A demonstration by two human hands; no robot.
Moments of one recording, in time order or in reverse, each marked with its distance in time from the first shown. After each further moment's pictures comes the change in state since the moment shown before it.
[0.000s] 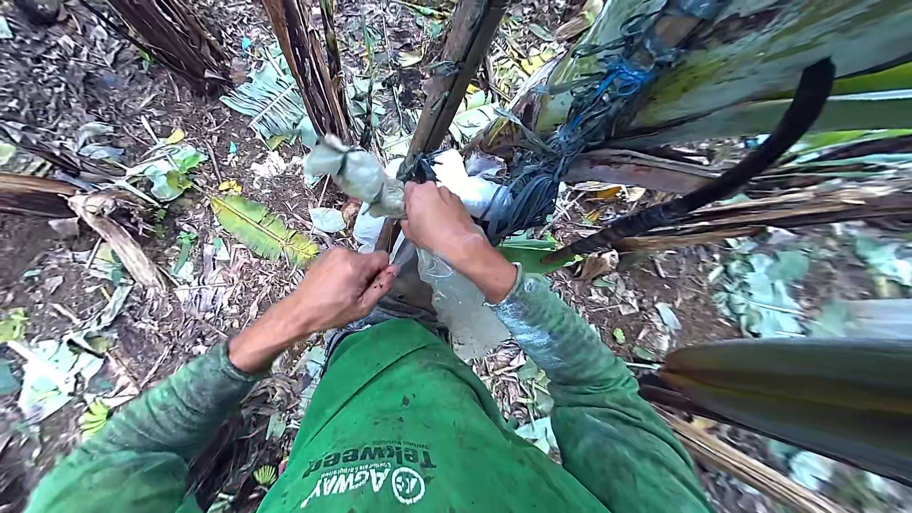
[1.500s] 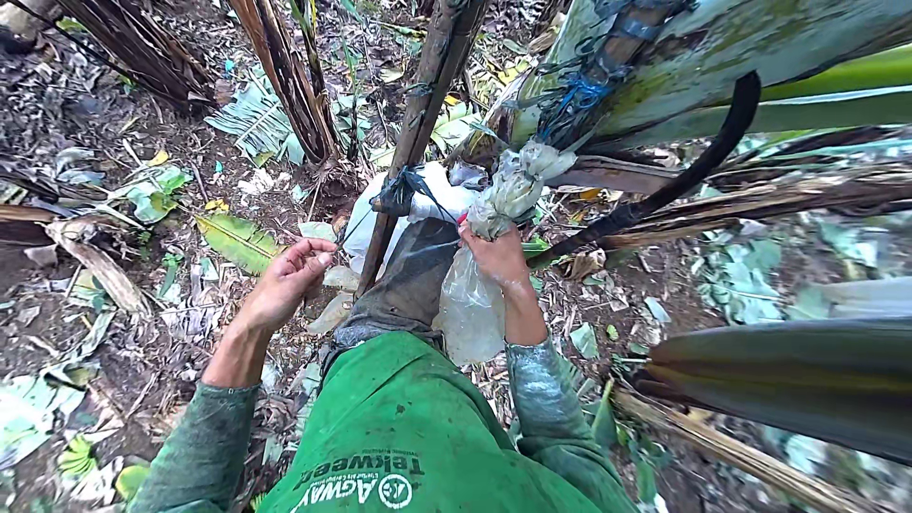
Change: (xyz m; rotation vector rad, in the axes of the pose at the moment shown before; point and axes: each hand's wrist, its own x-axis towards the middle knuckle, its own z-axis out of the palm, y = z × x) left_hand -0.026 -0.058 0.004 -1.035 0.167 -0.548; right_hand -0.021 0.095 0.012 0.669 0.400 0.230
